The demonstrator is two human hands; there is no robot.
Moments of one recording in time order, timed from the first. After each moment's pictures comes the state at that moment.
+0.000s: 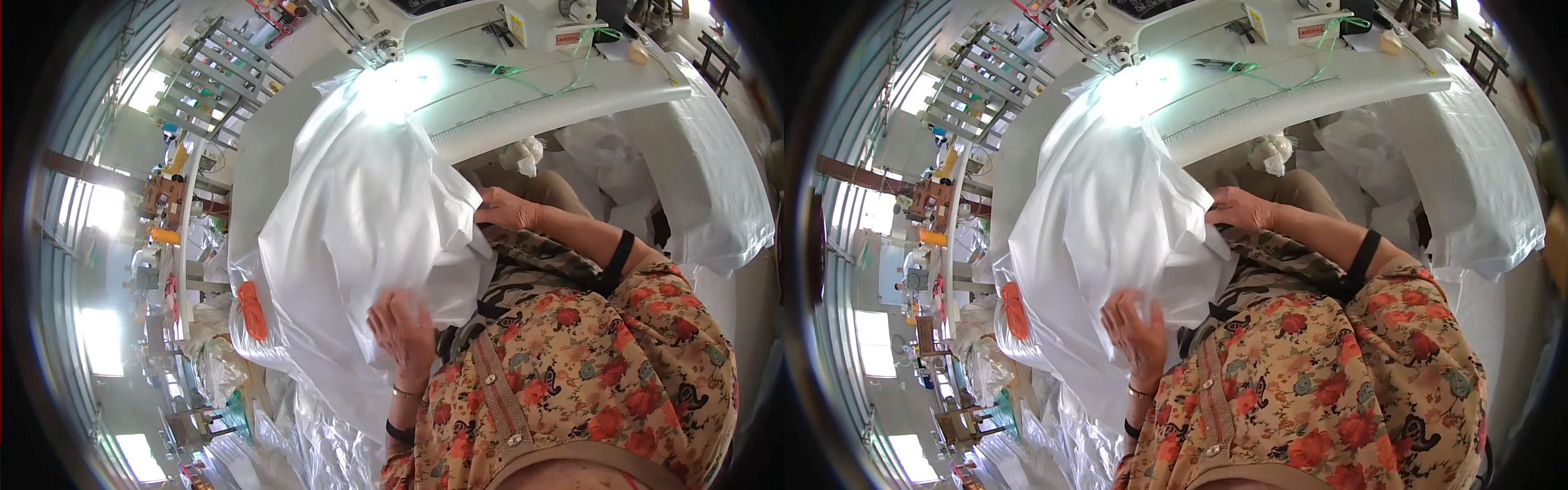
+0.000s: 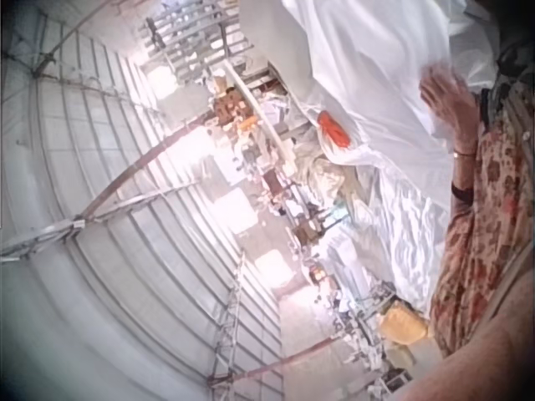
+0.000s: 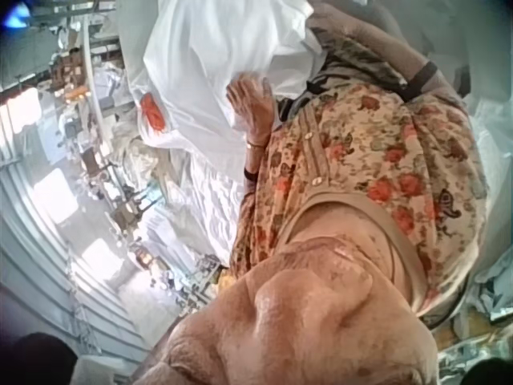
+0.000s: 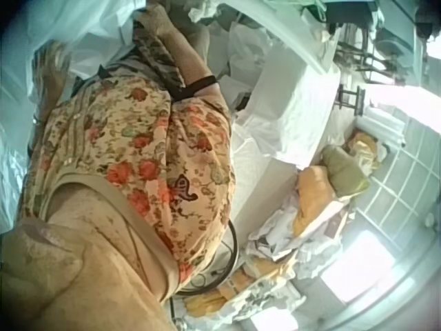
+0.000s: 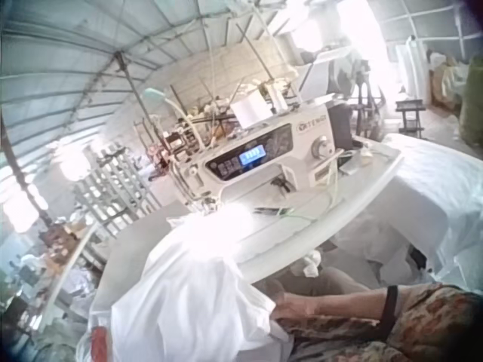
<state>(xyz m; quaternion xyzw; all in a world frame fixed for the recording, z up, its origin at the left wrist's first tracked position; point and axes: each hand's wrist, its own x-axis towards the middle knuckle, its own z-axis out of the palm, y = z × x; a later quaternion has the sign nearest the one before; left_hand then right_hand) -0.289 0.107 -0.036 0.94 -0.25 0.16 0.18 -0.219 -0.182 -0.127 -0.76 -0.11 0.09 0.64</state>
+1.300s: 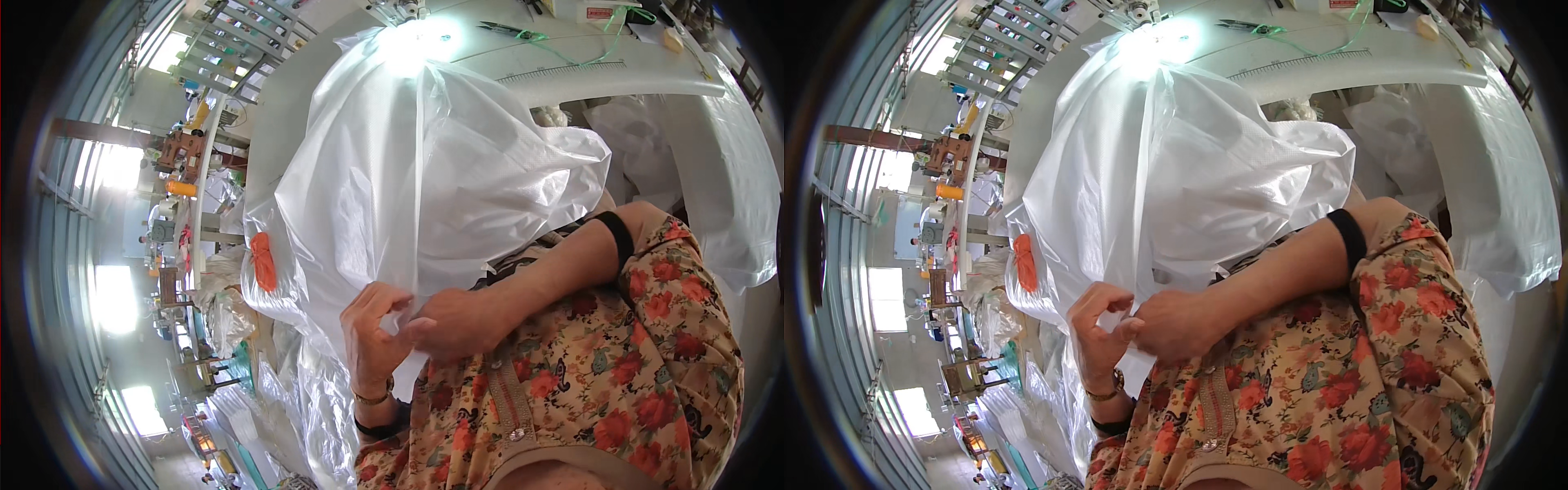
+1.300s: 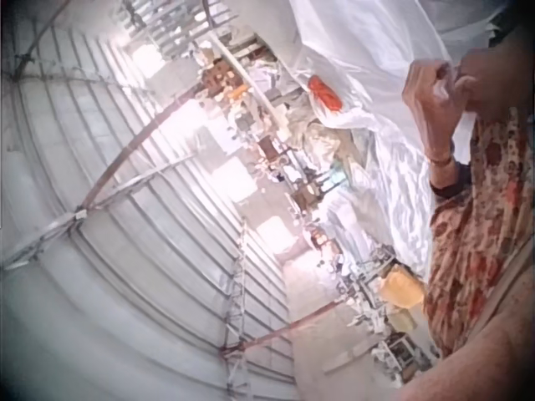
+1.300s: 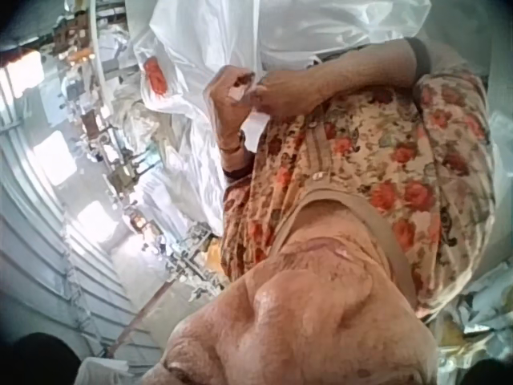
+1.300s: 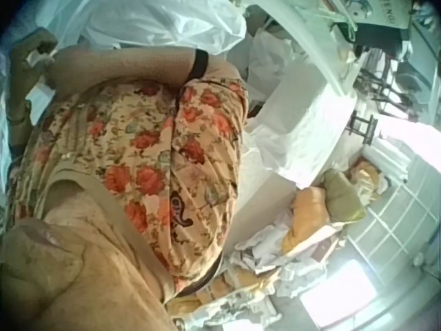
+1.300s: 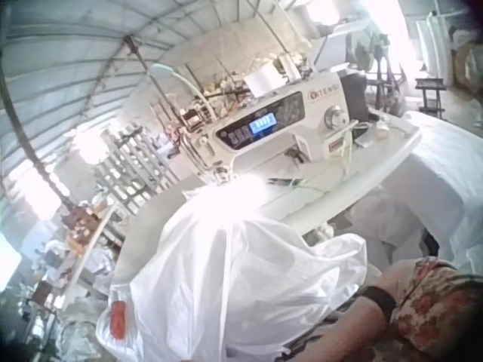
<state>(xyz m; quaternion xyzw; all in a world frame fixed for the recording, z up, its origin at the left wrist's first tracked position) -0.309 0.134 0.053 0.89 -0.32 0.02 0.33 -0.321 -0.024 -0.006 -0.78 -0.50 0.17 0.35</state>
